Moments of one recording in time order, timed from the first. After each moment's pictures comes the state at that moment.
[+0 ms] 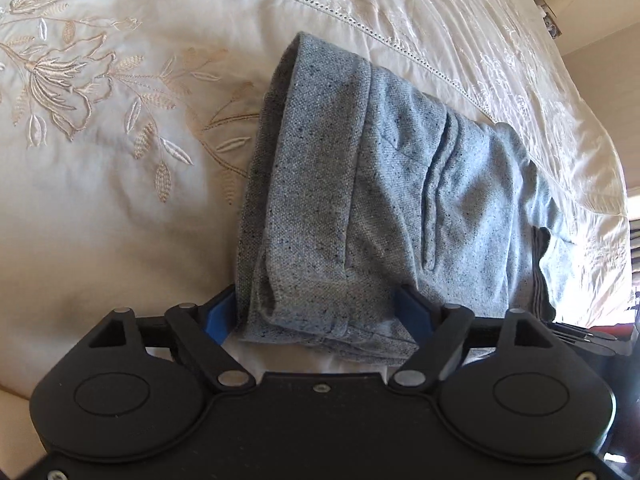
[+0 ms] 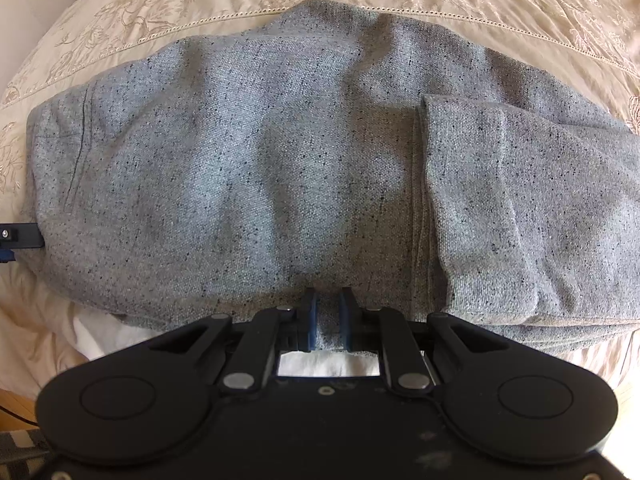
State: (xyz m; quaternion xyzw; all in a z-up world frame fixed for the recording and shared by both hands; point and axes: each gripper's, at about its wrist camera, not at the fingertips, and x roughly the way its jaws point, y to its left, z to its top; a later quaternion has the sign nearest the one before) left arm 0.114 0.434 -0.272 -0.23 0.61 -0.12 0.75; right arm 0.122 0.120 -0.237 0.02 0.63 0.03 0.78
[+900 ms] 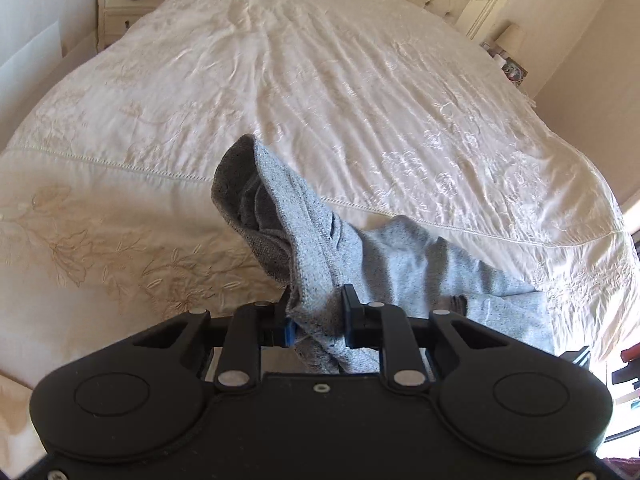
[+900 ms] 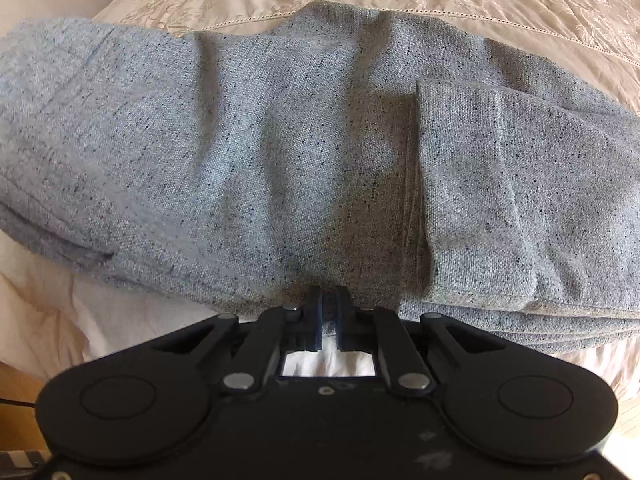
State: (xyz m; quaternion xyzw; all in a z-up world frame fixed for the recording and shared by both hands) left arm 0.094 0.336 -0.121 -0.14 0.46 -0.09 0.87; right arm 0.101 0.091 -0.238 0.04 0.60 0.08 0.79
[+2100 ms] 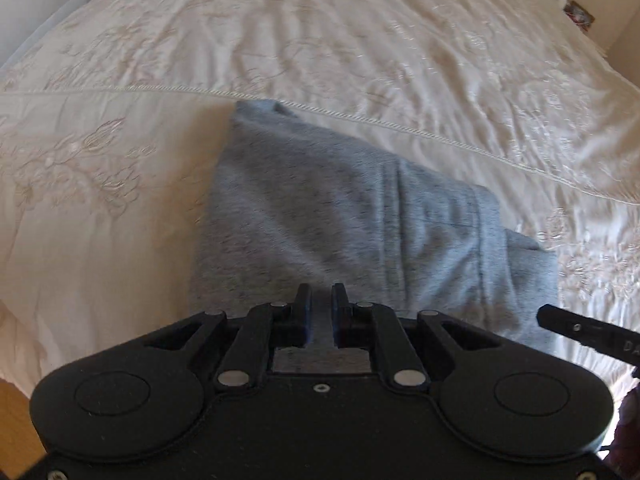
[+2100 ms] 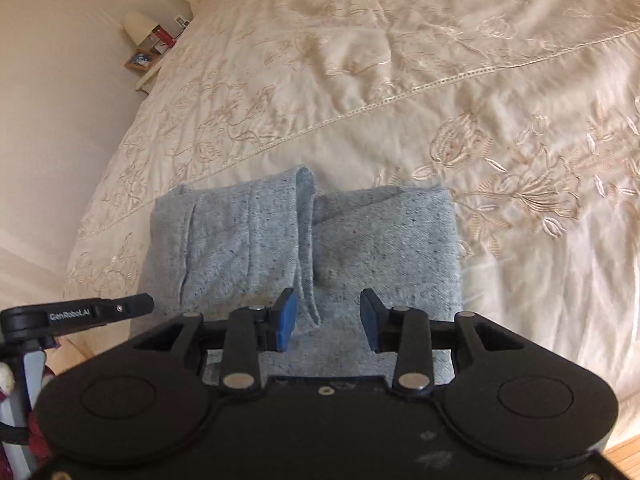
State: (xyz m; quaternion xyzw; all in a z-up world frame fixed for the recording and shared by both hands) left arm 0.118 0.088 -0.191 -0.11 0.56 0.05 0.82; right arm 0.139 -0.216 -0.191 0.21 0.54 0.15 0.80
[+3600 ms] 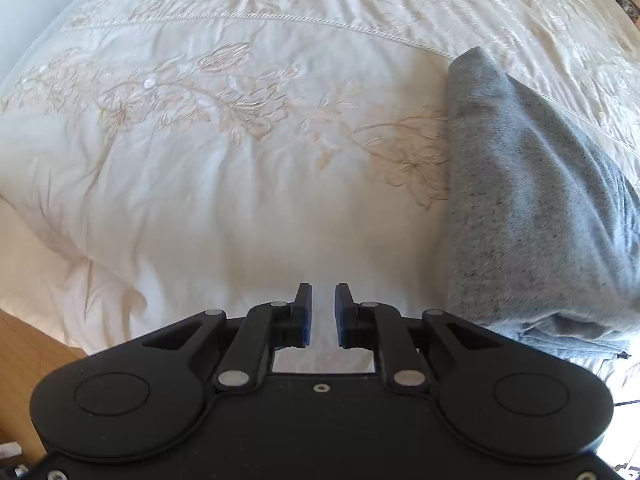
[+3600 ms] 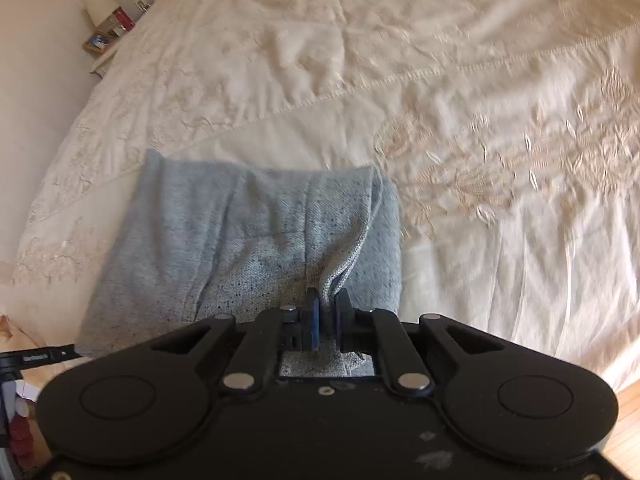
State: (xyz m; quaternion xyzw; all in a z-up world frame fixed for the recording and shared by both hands) left arm 0.078 0.164 -0.199 -0.09 0.58 0.09 0.80; right arm 0.120 -0.228 -0.192 0.15 0.58 0.06 0.80
